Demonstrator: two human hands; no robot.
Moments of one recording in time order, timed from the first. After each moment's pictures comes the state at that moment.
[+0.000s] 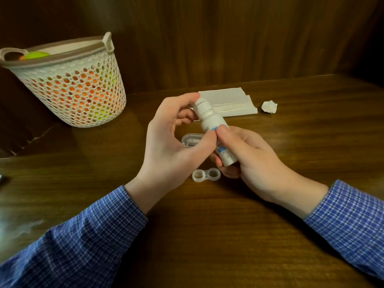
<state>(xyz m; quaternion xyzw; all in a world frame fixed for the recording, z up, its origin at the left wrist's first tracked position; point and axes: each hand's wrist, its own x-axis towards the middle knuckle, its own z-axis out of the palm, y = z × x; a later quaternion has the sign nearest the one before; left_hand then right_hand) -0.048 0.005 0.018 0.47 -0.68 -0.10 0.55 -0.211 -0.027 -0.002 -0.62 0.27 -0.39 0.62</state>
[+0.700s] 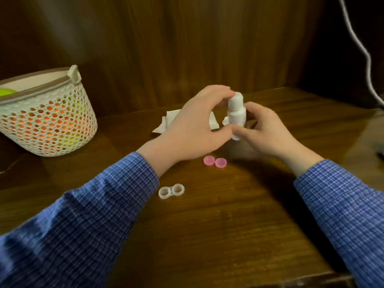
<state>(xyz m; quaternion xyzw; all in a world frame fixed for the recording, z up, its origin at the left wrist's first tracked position) -0.129 -0.060 0.075 0.43 -0.83 -0.07 0.34 -0.319 -0.099 0.021 -0.73 0.49 -0.42 0.22</state>
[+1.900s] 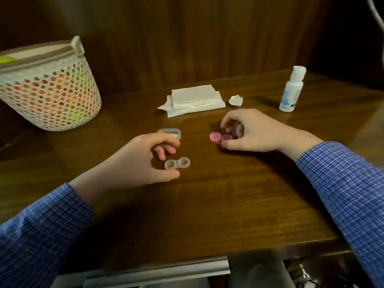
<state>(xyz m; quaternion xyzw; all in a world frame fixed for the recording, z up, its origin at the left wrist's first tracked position) -0.012 0.007 0.010 0.54 -0.79 -0.23 0.19 -0.307 -0.097 -0.002 -0.85 0.44 -0.17 0.22</state>
